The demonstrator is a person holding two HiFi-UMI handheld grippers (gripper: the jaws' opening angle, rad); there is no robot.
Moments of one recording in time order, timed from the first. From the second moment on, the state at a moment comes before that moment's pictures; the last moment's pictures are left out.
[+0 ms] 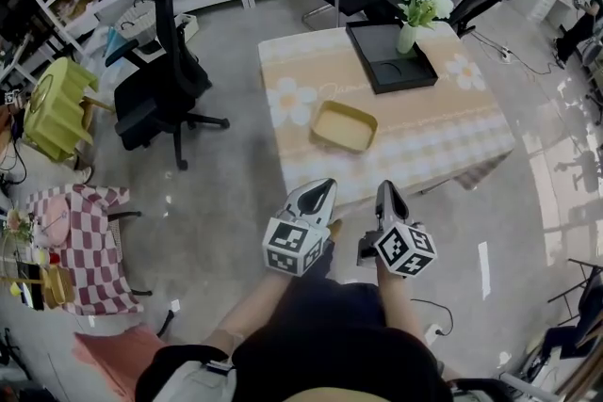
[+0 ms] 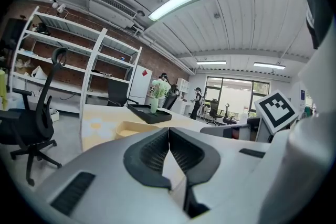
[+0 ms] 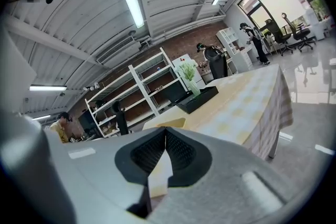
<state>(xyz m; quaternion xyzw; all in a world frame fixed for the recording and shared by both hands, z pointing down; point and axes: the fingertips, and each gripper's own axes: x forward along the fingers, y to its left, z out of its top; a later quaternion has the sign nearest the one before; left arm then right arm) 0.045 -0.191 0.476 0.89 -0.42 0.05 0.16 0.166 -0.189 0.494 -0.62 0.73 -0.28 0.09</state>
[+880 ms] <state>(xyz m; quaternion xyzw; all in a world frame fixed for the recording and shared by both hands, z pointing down) 0.058 -0.280 0.486 0.89 -0.41 0.06 0.17 0.188 -0.269 0.508 -0.63 0.71 -0.30 0.08</state>
